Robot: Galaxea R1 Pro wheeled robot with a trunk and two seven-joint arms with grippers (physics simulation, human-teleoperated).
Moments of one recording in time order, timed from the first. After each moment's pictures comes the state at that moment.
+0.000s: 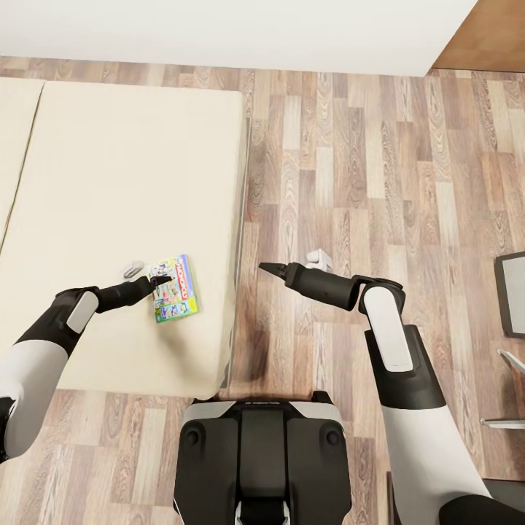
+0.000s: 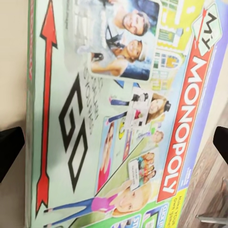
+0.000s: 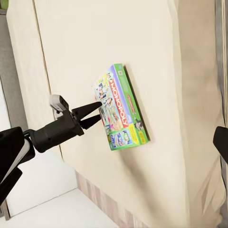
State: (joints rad) left arm -1.13 0.31 0.06 -0.52 0.48 0.62 -0.53; right arm -0.82 0.10 0.08 -1.54 -0.91 1.04 -0.03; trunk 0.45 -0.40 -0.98
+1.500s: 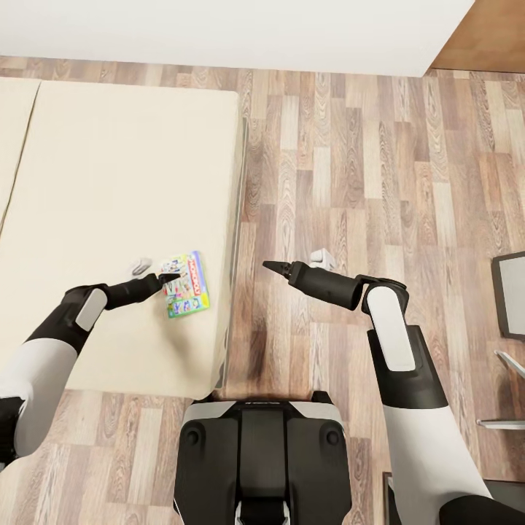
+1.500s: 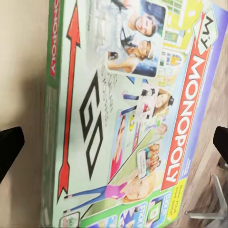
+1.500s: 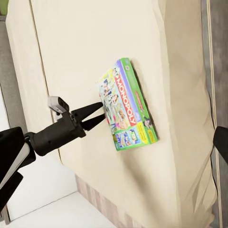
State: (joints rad) left arm -1.13 0.28 0.06 -0.55 0.49 0.63 -0.54; right arm -0.82 0.10 0.06 -1.54 -0.91 1.04 -0.03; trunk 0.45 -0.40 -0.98
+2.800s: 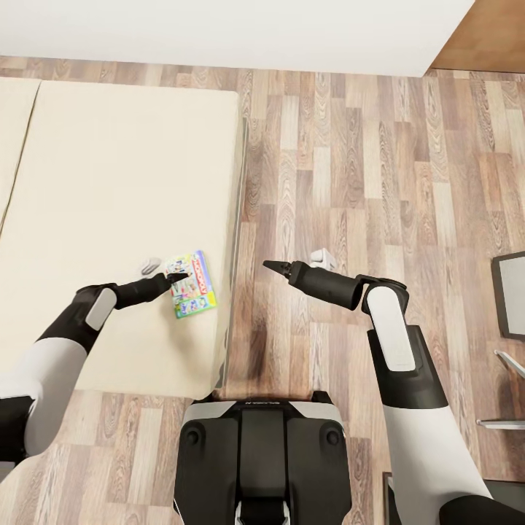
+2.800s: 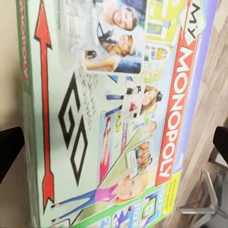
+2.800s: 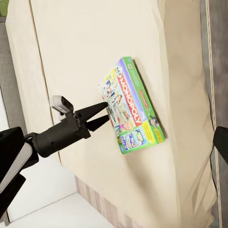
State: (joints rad) left arm -1.13 0.24 0.06 -0.55 0.49 0.64 -0.54; right arm -0.82 0.10 0.06 -1.54 -0.91 1.04 -0.03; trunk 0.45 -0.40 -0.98
